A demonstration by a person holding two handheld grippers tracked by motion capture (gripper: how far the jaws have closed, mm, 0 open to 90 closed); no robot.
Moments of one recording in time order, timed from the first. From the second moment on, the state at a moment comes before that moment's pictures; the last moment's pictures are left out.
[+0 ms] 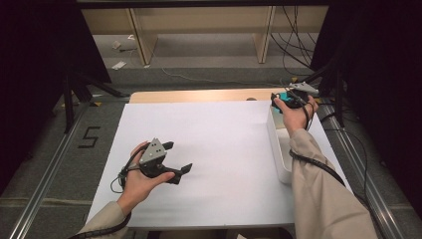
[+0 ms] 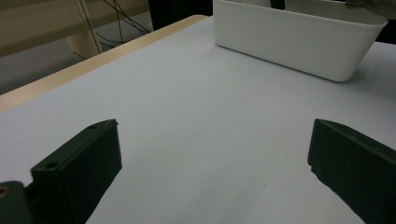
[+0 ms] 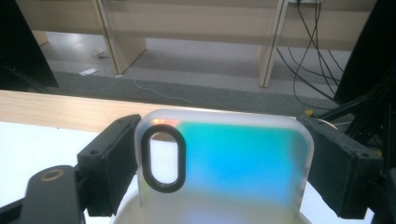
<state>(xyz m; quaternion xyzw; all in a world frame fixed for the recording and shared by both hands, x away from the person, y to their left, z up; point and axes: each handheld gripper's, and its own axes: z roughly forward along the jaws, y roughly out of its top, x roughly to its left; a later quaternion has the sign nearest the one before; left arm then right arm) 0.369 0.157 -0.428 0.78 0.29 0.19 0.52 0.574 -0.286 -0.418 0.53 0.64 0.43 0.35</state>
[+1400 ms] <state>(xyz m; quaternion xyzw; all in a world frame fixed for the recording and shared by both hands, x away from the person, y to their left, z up) 0.369 0.157 -0.428 0.78 0.29 0.19 0.52 0.576 -0.289 -0.419 0.54 0.63 0.44 0.34</state>
